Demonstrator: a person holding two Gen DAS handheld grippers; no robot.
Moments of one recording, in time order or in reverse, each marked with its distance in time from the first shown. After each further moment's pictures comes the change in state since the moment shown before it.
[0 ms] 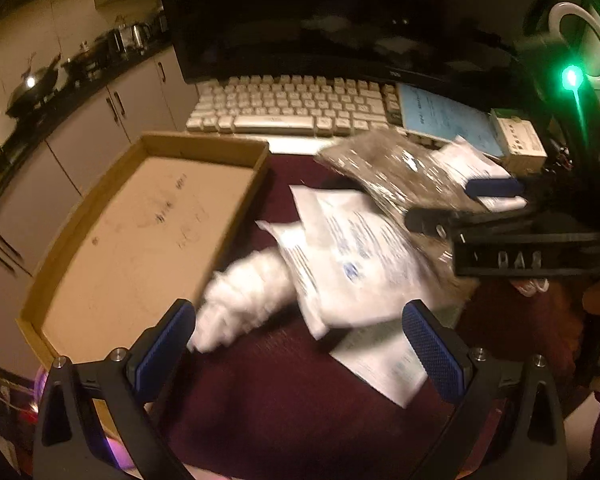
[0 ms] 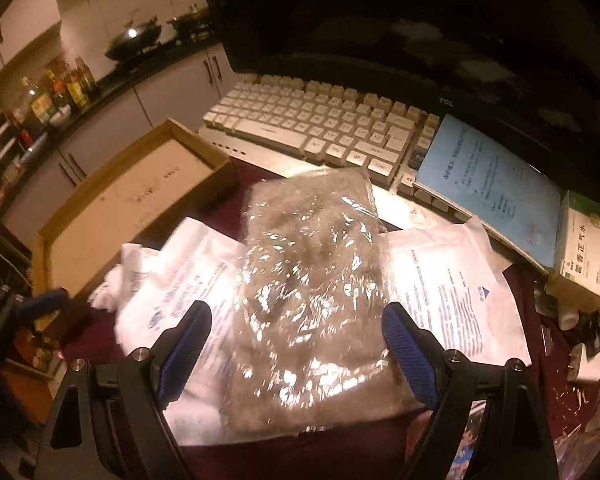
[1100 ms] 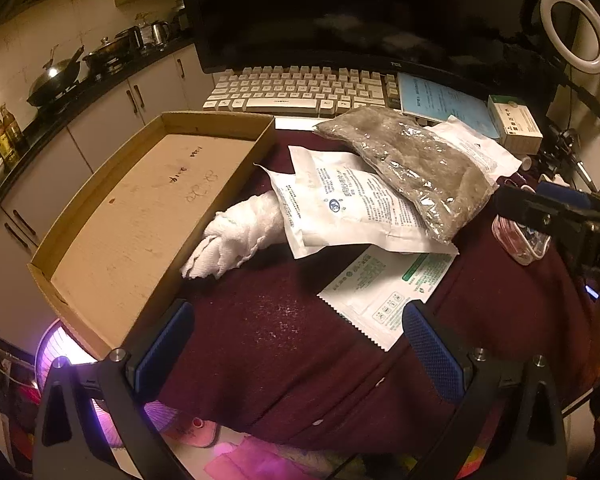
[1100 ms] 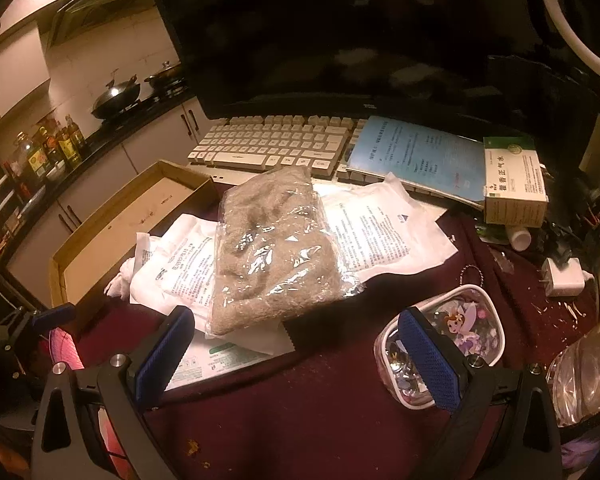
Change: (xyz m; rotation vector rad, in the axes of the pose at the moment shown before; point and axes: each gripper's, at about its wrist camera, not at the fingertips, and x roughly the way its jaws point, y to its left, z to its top) left arm -0.022 -0.020 -0.051 -0.039 -0.005 0.053; right arm -0.073 -0.032 -0.075 0.135 -0.192 0.005
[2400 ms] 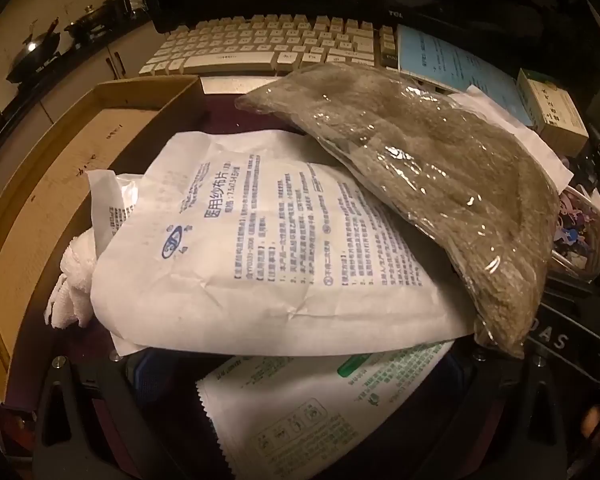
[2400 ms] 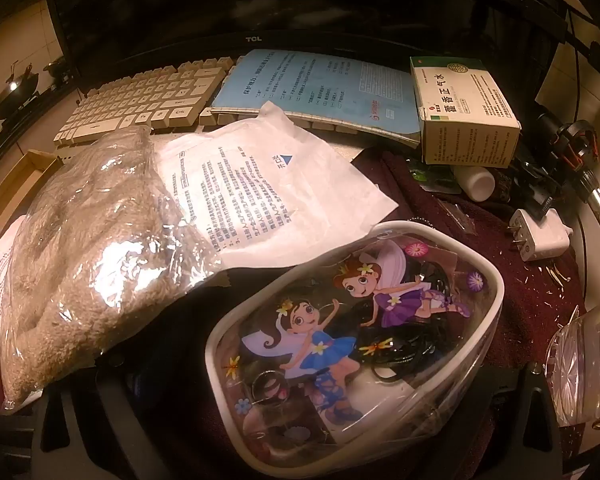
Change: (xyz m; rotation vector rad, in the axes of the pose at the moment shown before) left arm 0.098 -0.059 0.039 -0.052 0.138 -0.009; right arm 0.088 -0.064 -0.008 0.130 0.102 -0.336
